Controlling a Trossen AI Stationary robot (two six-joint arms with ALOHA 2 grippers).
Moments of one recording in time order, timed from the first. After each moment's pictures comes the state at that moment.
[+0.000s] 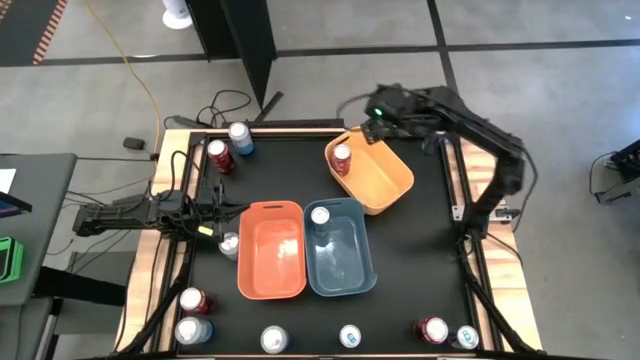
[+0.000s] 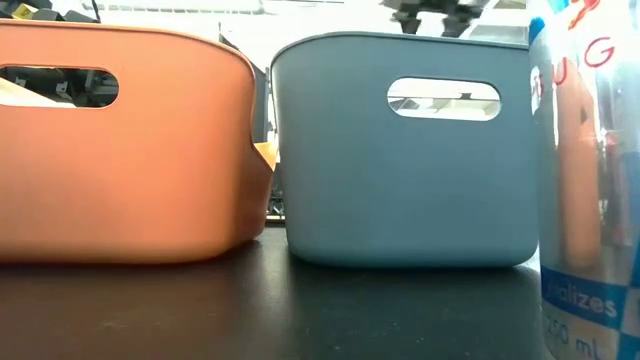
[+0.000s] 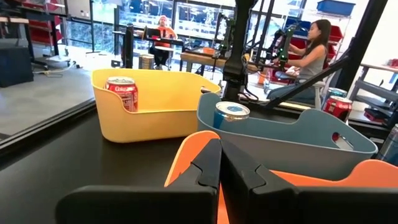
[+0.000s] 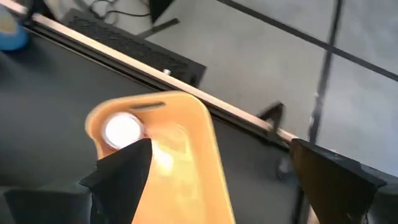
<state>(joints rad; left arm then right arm) 0.01 0.00 0.07 -0.03 -0.17 -0.13 -0.34 1.66 2.04 -1.52 0.62 0.65</state>
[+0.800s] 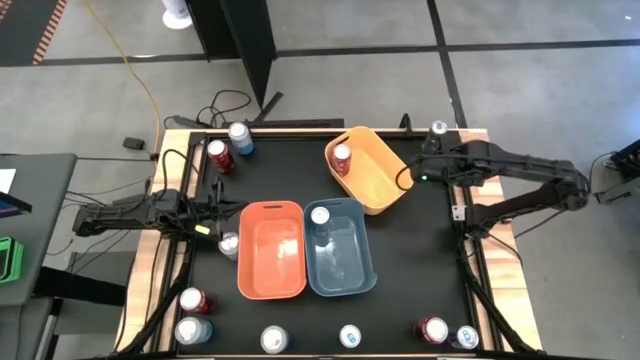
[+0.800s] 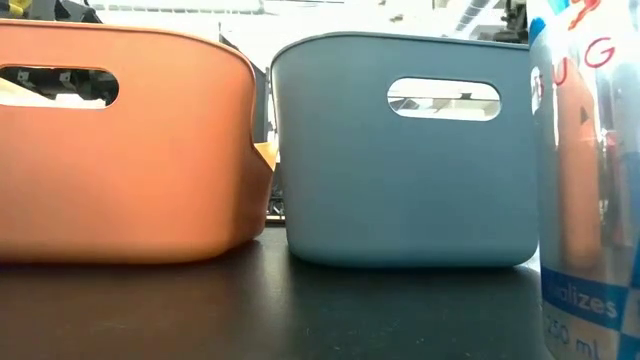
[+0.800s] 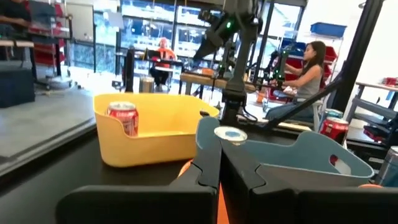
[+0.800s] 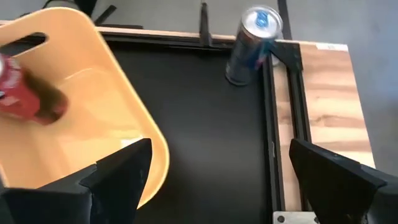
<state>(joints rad) 0.01 0.00 0.07 0.07 -0.17 -0.10 -0.16 1.12 1.21 -1.55 0.69 1.34</state>
